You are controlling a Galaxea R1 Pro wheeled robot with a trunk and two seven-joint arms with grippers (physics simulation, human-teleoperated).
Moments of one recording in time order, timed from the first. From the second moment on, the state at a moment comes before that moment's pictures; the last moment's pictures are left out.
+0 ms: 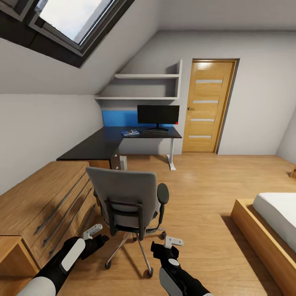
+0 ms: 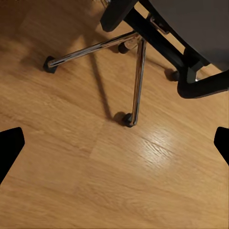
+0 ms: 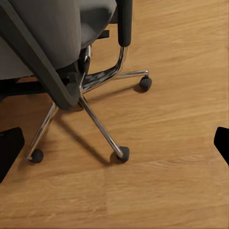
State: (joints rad) left arm -0.52 0.12 -0.15 -0.67 0.83 0.52 0.22; right arm -0.49 0.17 0.61 -0.55 -0.66 -0.05 -0.44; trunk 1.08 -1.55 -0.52
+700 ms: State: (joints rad) left arm -0.51 0.11 -0.15 -0.62 0.84 0.49 0.18; right arm -0.51 0.17 0.61 -0.56 -0.66 0.09 -0.46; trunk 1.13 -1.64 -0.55
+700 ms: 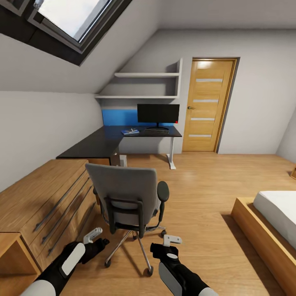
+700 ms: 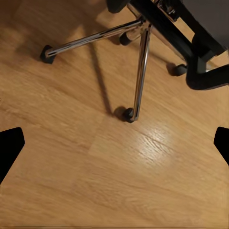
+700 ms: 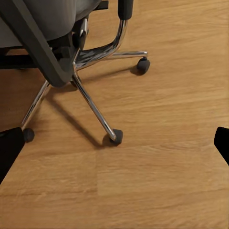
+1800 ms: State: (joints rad) left arm -0.49 0.11 -0.23 -0.61 0.83 0.48 0.18; right arm -0.51 0.17 0.61 -0.57 -0.66 0.08 -0.45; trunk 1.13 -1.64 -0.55
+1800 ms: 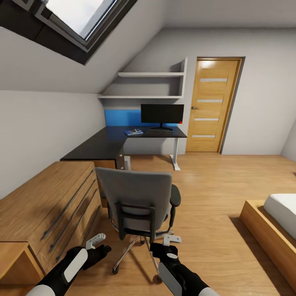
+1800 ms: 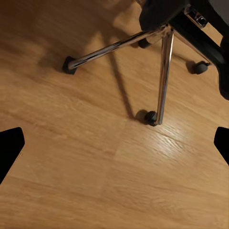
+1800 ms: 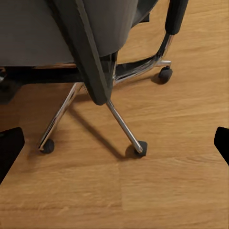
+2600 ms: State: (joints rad) left arm -0.49 0.11 -0.23 -0.61 0.83 0.48 0.18; right arm -0.51 0.17 0.62 -0.57 -0.66 0.08 -0.45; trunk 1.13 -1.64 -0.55
